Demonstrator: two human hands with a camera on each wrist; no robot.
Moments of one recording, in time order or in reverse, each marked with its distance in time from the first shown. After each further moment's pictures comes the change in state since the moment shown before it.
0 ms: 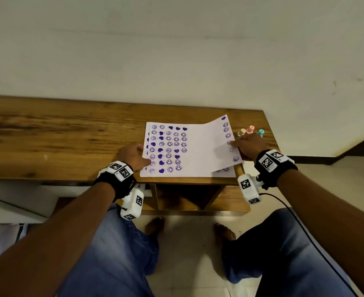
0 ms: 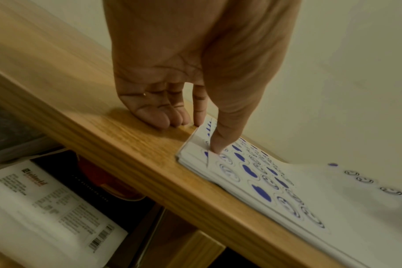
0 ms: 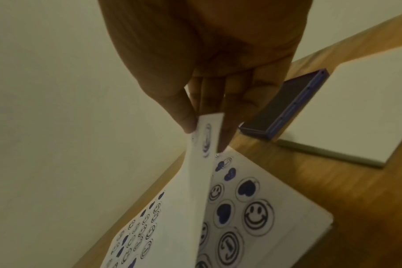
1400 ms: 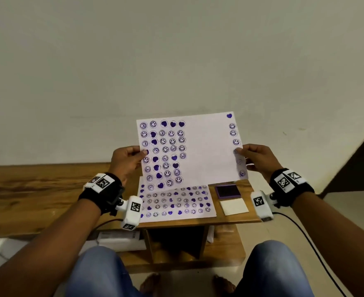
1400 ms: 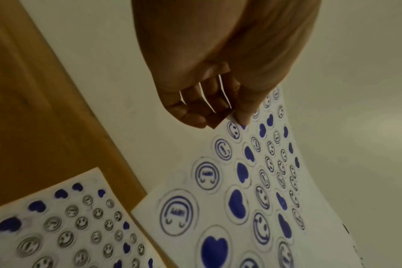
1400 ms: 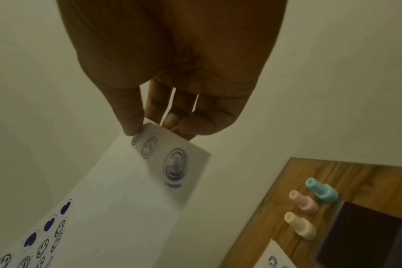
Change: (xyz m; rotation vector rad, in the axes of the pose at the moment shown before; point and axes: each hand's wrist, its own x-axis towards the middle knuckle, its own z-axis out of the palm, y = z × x) left_hand -0.081 0.133 -0.102 -0.877 0.136 0.350; right_hand -0.080 -0.038 -0.139 0.413 -0.003 -0.423
